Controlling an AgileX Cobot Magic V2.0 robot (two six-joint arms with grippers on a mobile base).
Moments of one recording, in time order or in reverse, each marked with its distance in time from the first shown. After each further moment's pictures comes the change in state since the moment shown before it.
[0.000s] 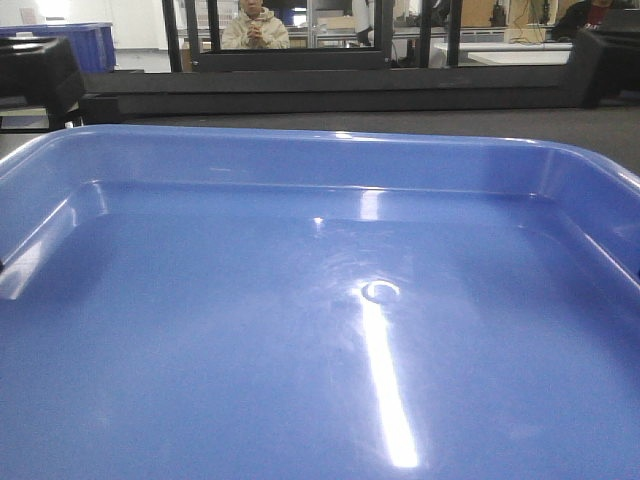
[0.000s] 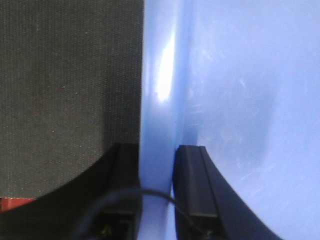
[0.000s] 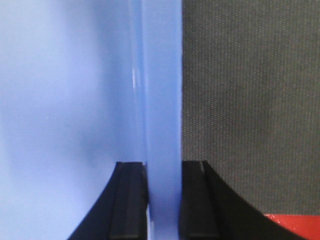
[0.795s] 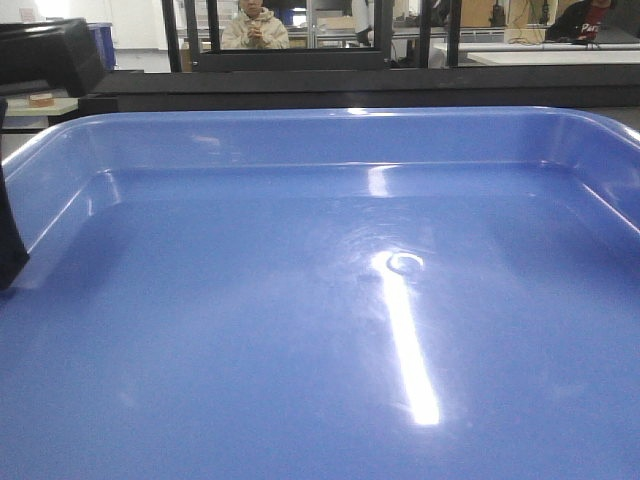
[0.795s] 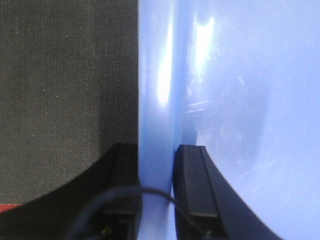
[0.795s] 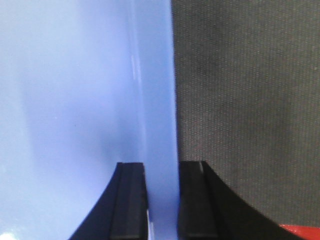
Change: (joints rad) left arm 0.000 0.000 -0.003 -0.023 -0.028 0.002; right arm -0.174 -0.052 0.000 0.116 -0.014 -0.208
